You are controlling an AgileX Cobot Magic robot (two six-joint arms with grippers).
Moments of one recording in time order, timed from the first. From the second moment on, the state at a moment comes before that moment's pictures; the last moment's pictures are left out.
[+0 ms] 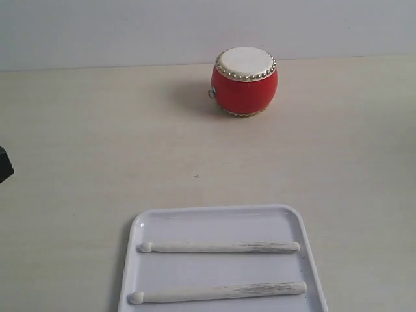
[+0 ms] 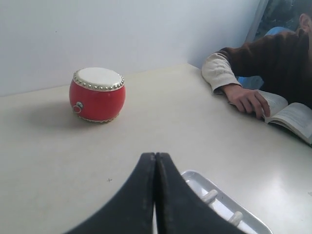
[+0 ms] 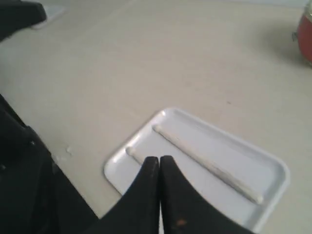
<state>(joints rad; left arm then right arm) -0.42 0.42 -0.27 -1.33 0.41 1.19 1.02 0.19 -0.39 -0.05 0.67 0.35</state>
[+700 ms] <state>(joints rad) -0.42 0.42 -0.27 -1.34 0.44 1.19 0.03 0.00 -0.34 0.32 0.48 0.00</state>
